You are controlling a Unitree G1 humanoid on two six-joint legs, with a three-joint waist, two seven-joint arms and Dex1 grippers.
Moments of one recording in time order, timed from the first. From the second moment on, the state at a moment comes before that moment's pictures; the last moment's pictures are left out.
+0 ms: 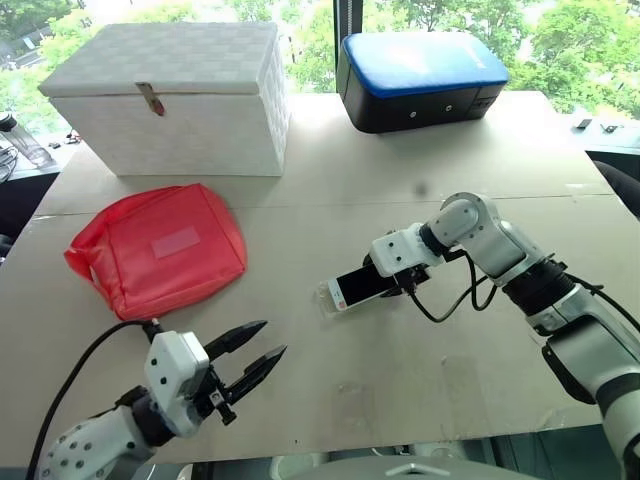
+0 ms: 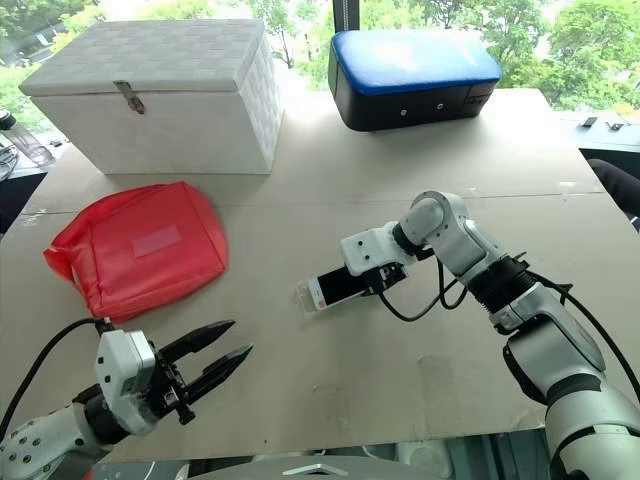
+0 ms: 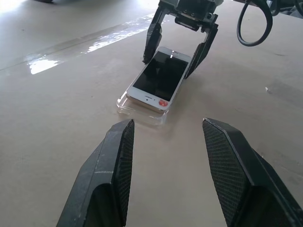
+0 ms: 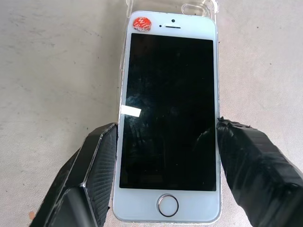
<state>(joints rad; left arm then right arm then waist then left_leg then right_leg) 0.67 0.56 0.33 -0.71 -0.53 0.13 -0.85 -0.88 -0.49 0.59 0.27 -0.18 0.04 1.40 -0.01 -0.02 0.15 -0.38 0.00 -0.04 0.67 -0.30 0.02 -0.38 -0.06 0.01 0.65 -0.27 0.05</state>
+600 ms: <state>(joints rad) 0.69 0.55 0.33 -0.70 -0.53 0.14 -0.84 -0.98 -0.42 0.65 0.45 -0.22 -0.04 1.44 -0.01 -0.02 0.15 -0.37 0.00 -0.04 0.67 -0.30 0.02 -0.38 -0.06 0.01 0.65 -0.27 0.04</state>
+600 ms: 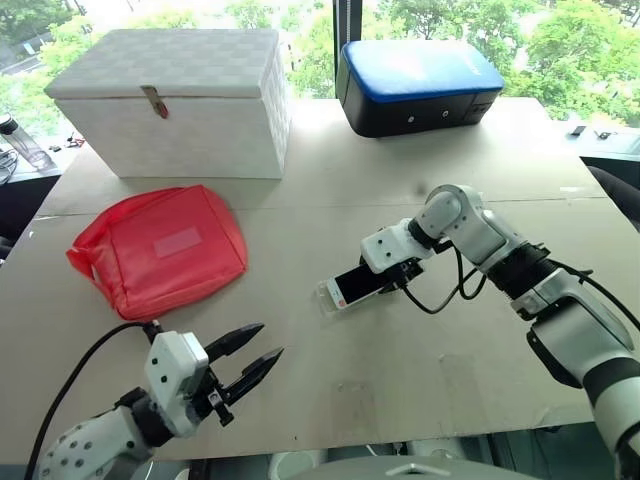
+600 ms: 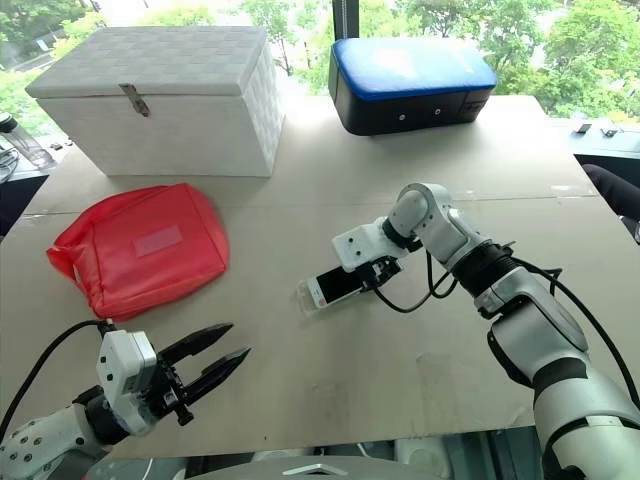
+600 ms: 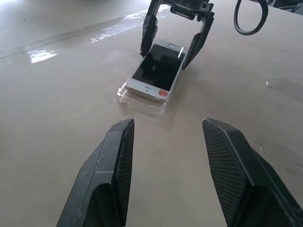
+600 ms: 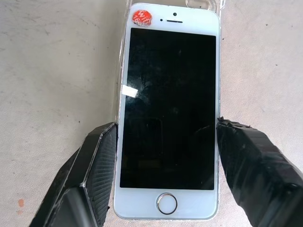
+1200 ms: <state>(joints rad) 0.65 0.54 0.30 -0.70 -0.51 0.13 -0.82 -0.90 -0.51 0.51 0.24 -0.13 0.21 1.46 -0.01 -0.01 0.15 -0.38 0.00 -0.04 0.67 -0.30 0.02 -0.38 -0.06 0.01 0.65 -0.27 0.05</state>
